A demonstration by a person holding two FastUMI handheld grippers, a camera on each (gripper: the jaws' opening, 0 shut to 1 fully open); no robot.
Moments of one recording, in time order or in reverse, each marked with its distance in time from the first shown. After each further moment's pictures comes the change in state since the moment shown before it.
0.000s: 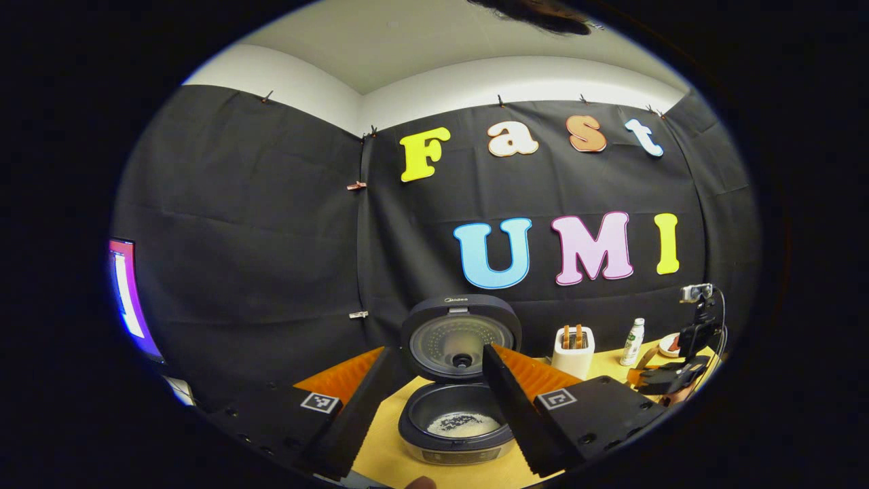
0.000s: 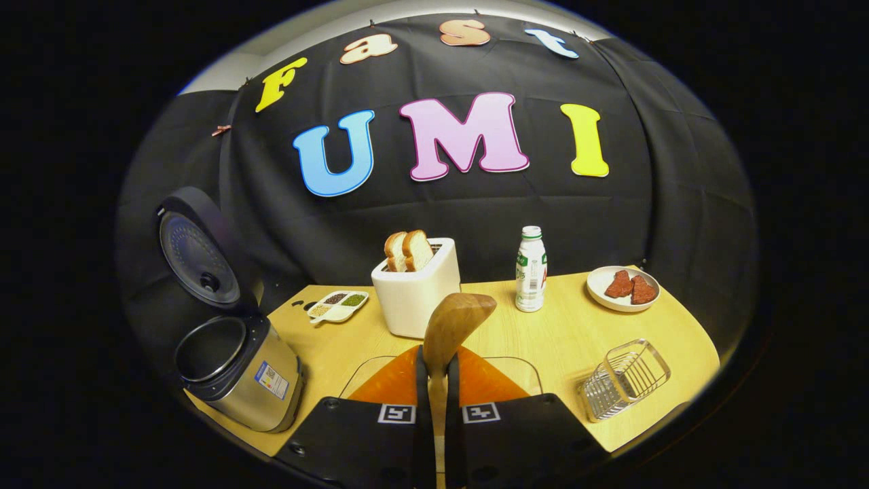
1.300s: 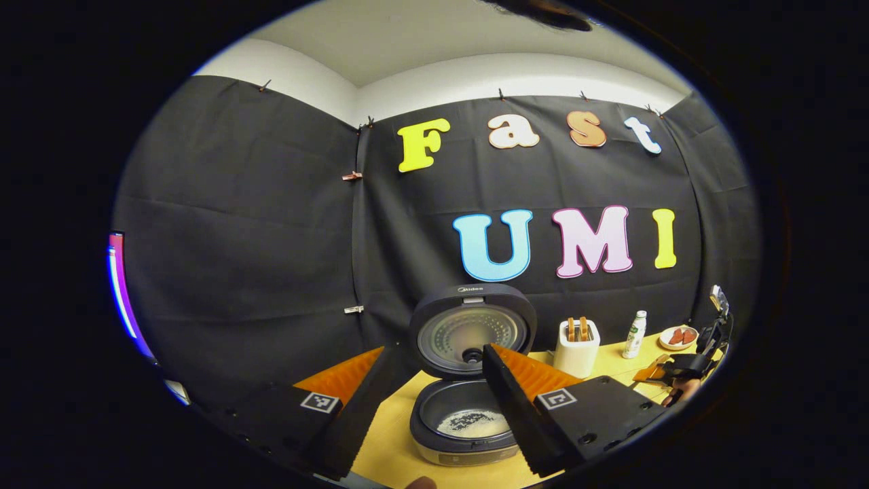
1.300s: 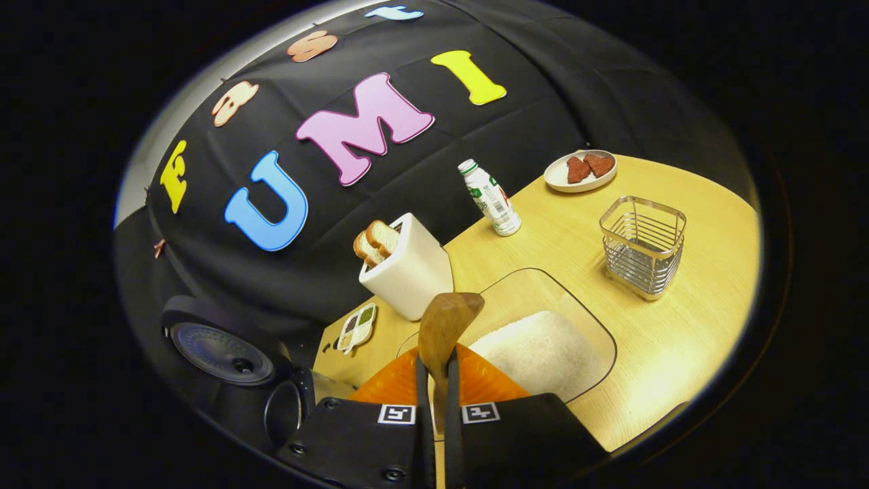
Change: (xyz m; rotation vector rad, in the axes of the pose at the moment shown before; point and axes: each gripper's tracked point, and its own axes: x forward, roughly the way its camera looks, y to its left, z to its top) left arm 0.018 0.023 -0.018 0.000 0.023 -0.042; right arm -0.032 0.008 -0.017 0.637 0.066 -0.107
